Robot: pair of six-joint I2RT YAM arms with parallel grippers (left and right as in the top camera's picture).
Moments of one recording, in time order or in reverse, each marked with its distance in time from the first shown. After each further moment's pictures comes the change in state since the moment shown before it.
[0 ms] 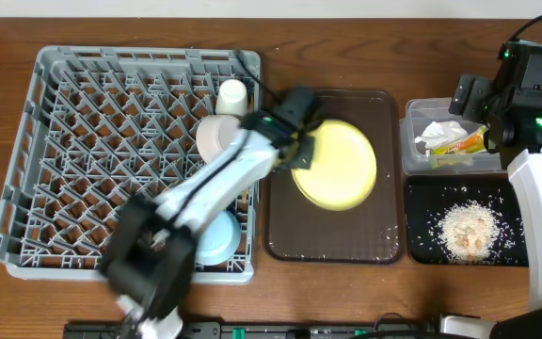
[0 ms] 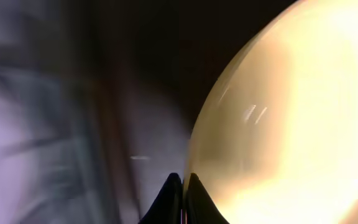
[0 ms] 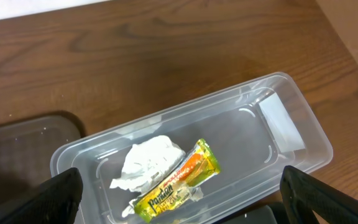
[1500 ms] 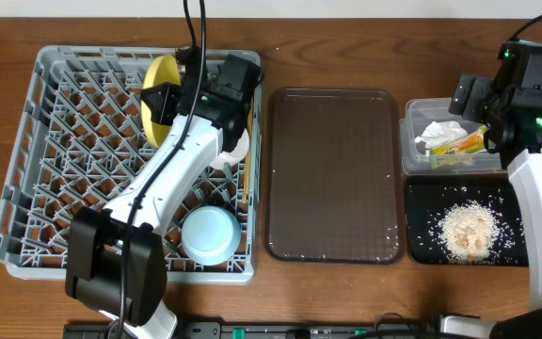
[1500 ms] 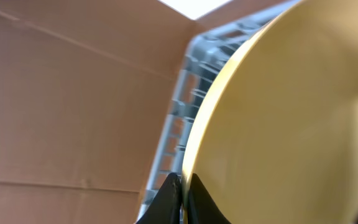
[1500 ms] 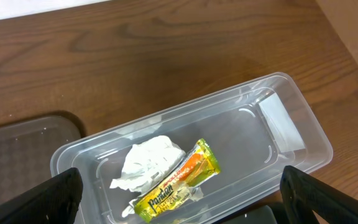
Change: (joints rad) left arm 0.224 -0.011 -0.002 -0.053 -1.135 0.304; right arm 0.000 0.000 0.000 0.000 0.000 0.000
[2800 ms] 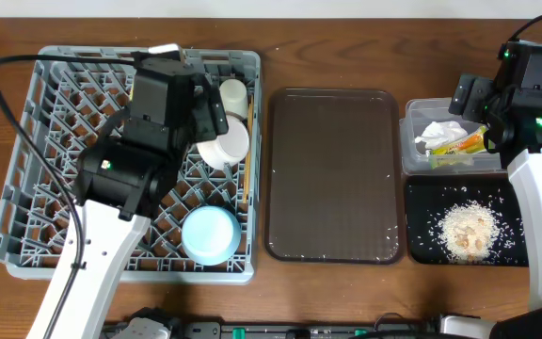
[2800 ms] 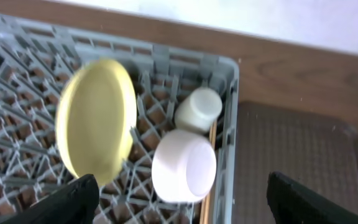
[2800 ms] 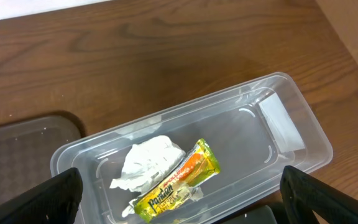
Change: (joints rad) left arm 0.048 -0.481 0.043 -0.110 0.953 -0.288; right arm 0.000 0.000 0.000 0.000 0.000 0.000
